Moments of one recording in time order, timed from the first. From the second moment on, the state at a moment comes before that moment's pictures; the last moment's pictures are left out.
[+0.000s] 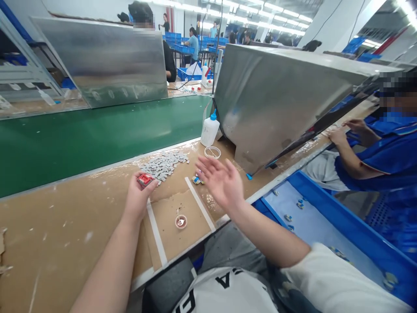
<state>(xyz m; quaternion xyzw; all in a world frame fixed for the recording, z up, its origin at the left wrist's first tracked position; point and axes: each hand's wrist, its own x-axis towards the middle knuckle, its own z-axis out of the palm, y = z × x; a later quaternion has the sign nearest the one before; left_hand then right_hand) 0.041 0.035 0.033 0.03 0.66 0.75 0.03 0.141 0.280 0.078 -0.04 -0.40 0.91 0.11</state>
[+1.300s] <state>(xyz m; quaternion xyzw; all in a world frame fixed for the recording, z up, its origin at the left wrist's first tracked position) 0.051 0.047 0.020 0.16 0.71 0.66 0.18 0.064 0.347 0.047 0.32 -0.95 0.06 -0.03</state>
